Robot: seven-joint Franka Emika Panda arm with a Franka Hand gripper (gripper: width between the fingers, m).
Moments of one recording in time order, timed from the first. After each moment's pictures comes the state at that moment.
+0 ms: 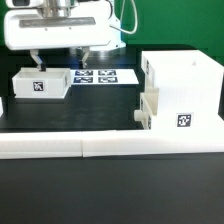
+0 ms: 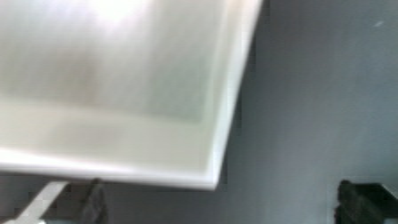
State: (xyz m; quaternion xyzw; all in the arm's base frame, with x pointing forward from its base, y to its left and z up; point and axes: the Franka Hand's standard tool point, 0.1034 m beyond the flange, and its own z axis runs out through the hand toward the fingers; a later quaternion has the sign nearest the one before) arm 0.413 -0.089 0.049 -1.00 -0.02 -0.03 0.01
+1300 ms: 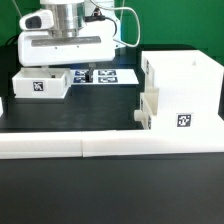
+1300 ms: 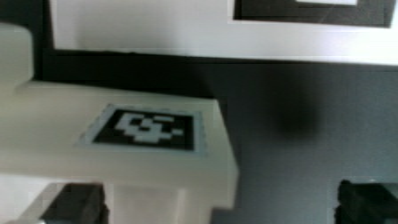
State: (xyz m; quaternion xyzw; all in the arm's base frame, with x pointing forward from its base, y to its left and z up) arm 0.378 -0.080 0.009 -1.00 -0.02 -0.01 0.02
